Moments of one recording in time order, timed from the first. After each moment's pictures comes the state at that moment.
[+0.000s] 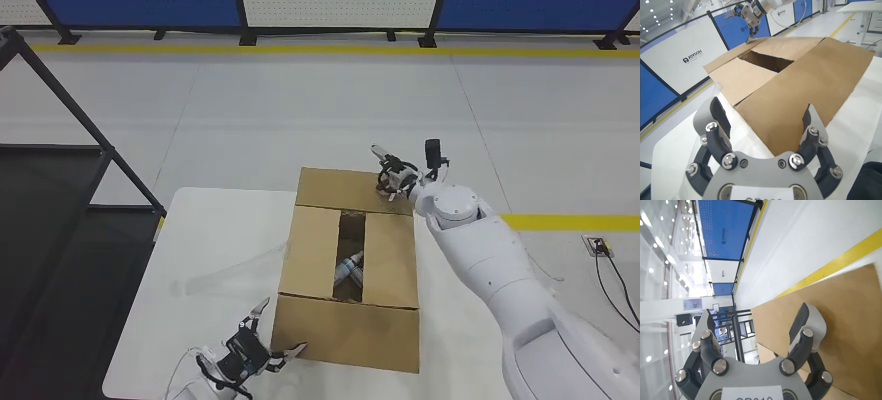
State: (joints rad) left arm 1.50 -1.17 -1.36 -1.73 1.77 -0.38 0.43; right arm -0.07 -1.46 0.66 -0.27 0.60 -0.16 0.45
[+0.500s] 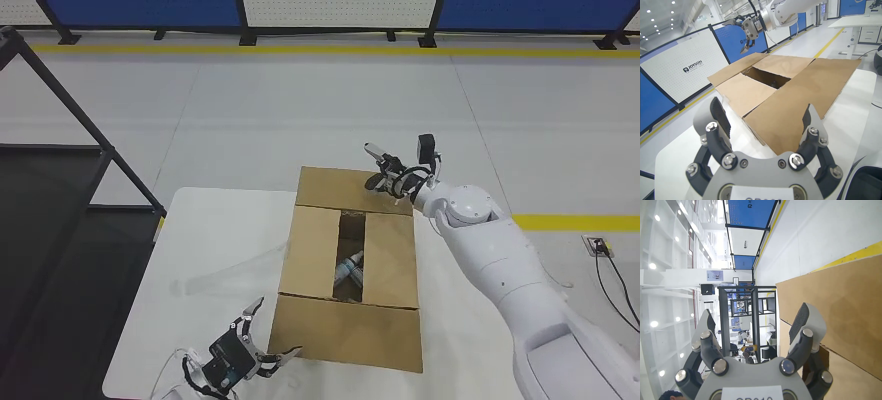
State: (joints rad) left arm 1.54 -1.16 -1.41 -1.80 1.73 -0.46 0.46; right arm -0.10 -1.42 0.73 -0.34 0.64 -0.25 0.67
